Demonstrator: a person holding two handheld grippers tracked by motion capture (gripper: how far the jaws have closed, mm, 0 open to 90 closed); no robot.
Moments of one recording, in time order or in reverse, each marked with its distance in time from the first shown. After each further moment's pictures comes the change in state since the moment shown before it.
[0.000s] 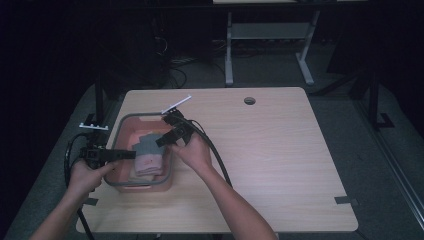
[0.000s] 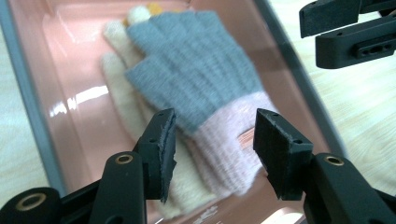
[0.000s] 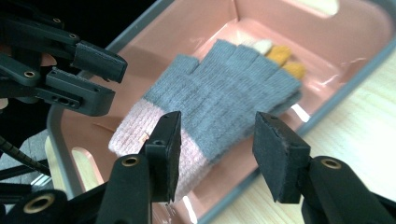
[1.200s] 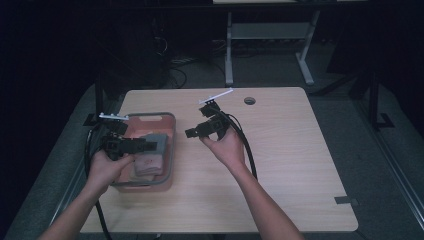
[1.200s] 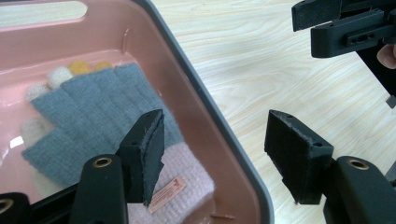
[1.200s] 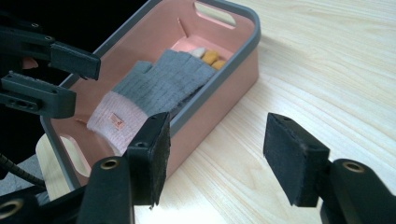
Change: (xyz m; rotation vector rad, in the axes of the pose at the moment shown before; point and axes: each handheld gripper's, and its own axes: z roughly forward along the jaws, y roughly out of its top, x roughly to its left) left arm -0.061 0.027 0.014 -0.038 -0.052 0.110; right arm -0.042 -0.030 -0.078 -0.095 -0.070 0.061
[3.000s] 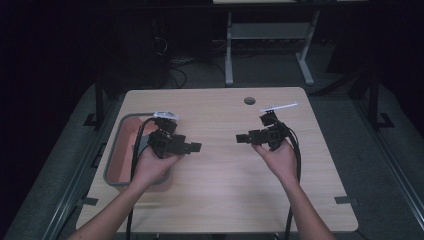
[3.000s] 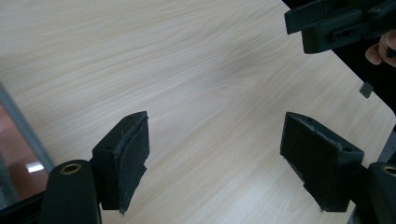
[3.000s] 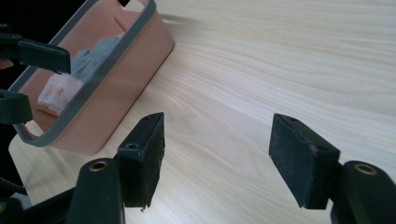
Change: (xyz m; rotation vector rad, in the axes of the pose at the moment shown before) left arm -0.085 0.023 0.073 0.017 -0.068 0.149; right arm -0.085 -0.080 -0.088 -0.075 -0.075 0.174
